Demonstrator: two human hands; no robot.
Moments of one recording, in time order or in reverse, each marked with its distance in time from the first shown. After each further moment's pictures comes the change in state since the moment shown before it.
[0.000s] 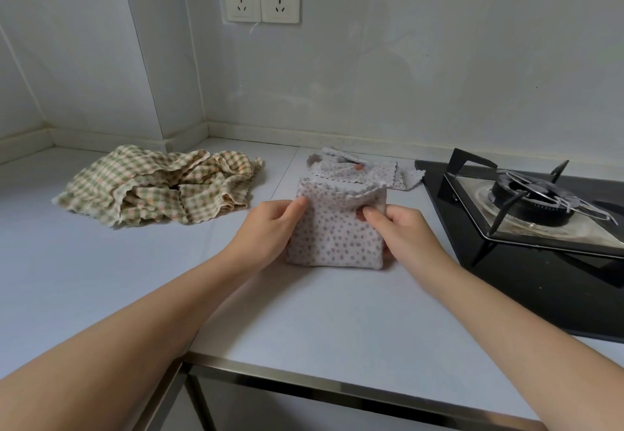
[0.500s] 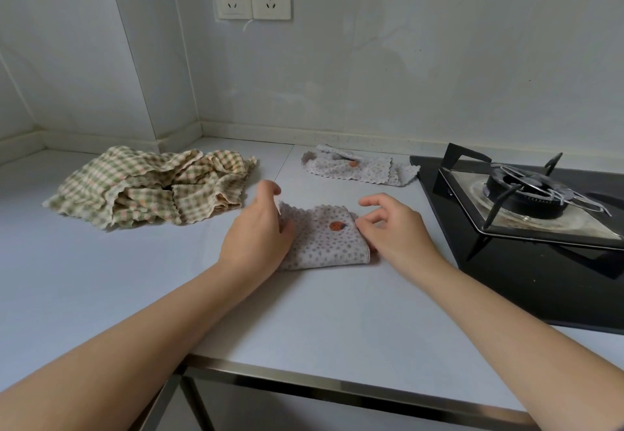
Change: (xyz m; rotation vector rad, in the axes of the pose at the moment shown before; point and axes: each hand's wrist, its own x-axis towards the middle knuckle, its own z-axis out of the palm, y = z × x) left_hand -0.014 0.002 0.003 0.449 0.145 0.071; right_hand 0.004 0.012 -0.001 -0.319 0.110 -0.136
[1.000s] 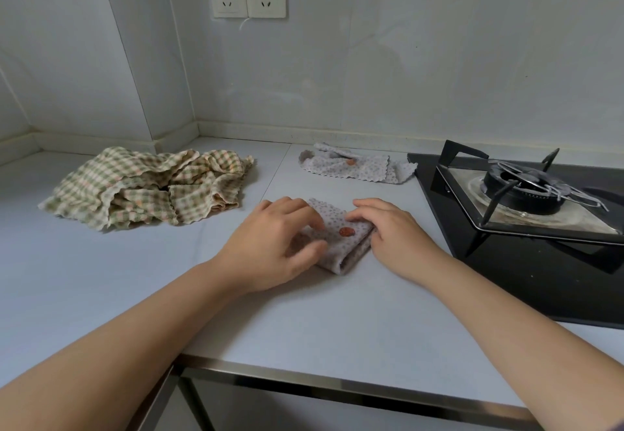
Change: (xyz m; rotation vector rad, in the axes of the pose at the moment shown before) left_hand 0.001 0.002 -0.009 0.092 -0.156 0.568; right_hand 0.003 0.009 -0.010 -0.407 -0.204 -0.267
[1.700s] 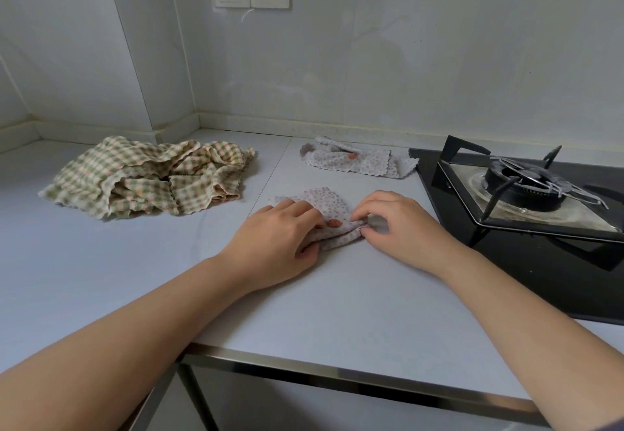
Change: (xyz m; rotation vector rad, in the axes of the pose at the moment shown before) left_hand -0.002 0.005 0.007 0.143 -0.129 -0.050; right_hand 0.000 0.011 -0.009 0.062 0.005 -0.178
